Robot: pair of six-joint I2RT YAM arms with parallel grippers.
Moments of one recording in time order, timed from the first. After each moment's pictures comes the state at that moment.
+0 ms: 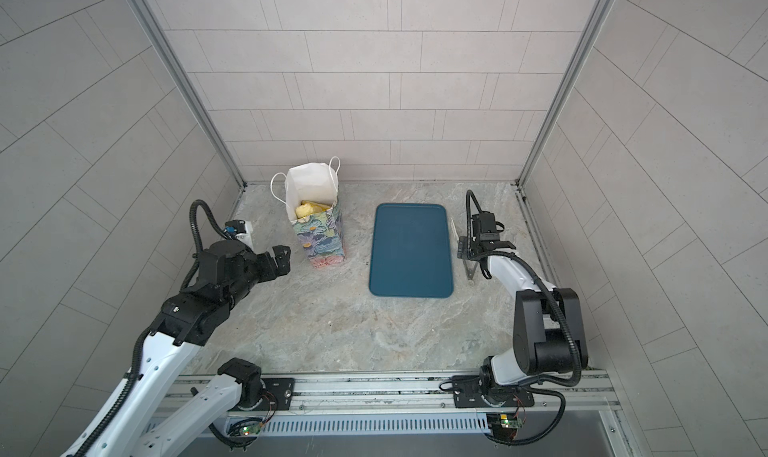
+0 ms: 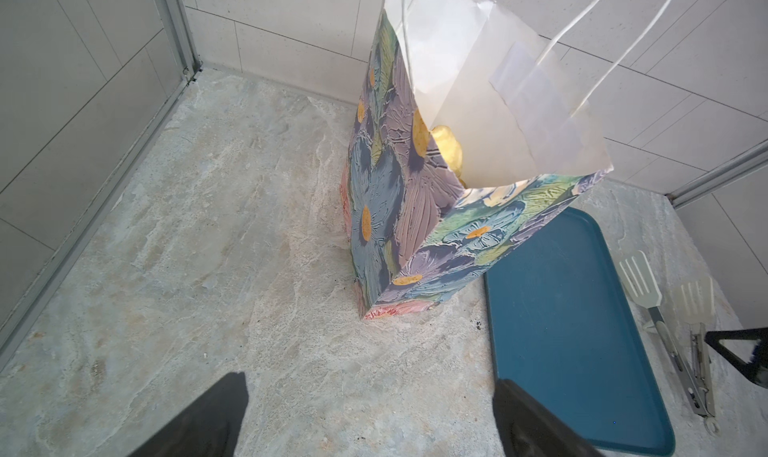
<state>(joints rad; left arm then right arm) -0.32 0.74 0.88 -0.69 -0.23 -0.43 -0.01 1.43 0.85 -0.31 0.19 0.18</state>
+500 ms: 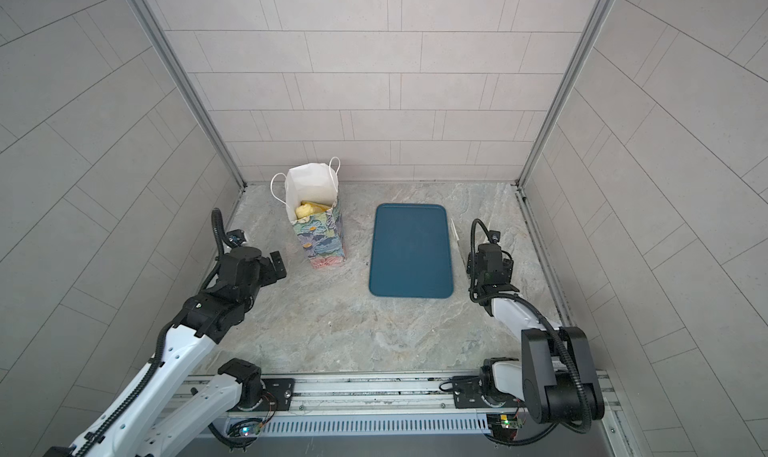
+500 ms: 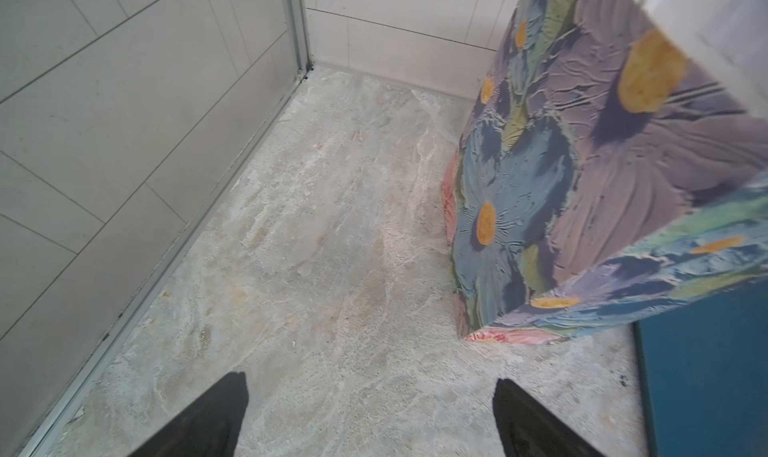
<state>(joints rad) -0.32 0.78 0.72 -0.59 -0.53 -0.43 -0.01 1.25 0.45 0.20 0.37 0.11</state>
